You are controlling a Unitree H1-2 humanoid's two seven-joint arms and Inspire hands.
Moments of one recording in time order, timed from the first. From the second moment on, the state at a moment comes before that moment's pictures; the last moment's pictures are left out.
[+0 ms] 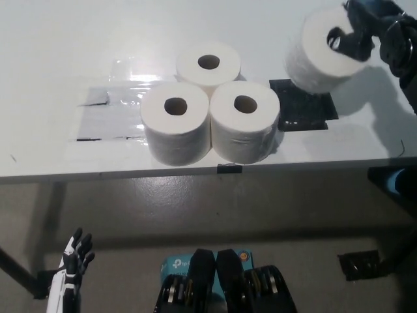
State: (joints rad) left_arm 0.20 0.02 0.09 -0.14 0.06 -0.13 -0.02; right_arm -1.28 -0.40 0.52 1.09 -0.62 0.04 0.13
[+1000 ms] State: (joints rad) left_arm 0.21 0.02 0.10 -0.13 0.06 -0.14 -0.02; right_arm -1.26 -0.34 0.46 0.72 -0.63 0.15 0.24
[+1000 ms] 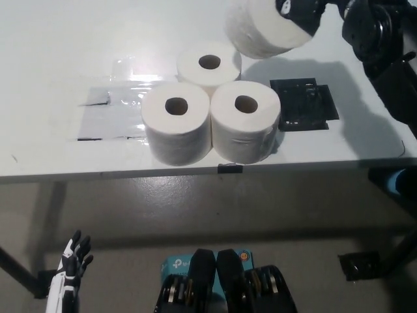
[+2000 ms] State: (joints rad) left_arm 0.21 0.02 0.10 -0.13 0.07 -0.14 -0.02; right_arm -1.26 -0.21 0.53 0.75 -0.65 0.18 0.36
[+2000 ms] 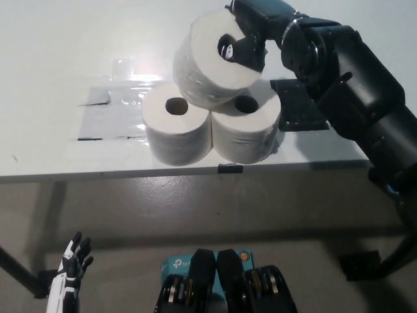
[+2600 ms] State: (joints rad) left_arm 0.21 0.02 0.10 -0.13 0.08 -0.14 -0.02; right_arm -1.33 -0.20 0.58 0.88 -0.66 0.18 0.39
